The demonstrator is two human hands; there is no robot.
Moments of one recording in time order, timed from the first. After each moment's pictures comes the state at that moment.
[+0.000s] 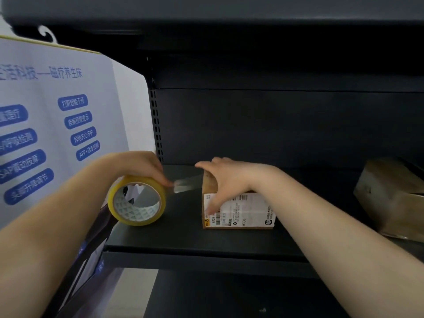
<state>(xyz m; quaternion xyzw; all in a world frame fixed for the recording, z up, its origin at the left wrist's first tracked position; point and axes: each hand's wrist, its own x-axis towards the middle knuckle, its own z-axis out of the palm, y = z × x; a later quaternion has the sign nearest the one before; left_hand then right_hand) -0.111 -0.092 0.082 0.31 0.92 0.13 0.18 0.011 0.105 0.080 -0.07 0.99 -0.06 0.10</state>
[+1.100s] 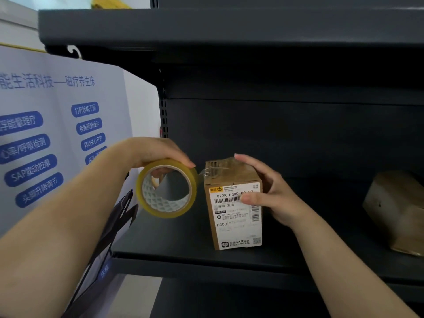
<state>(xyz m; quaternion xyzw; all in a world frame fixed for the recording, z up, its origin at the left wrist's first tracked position) -0.087 -0.079 0.125 0.34 0.85 0.30 0.26 0.058 0.142 0.042 -0.13 0.76 -0.63 -0.11</state>
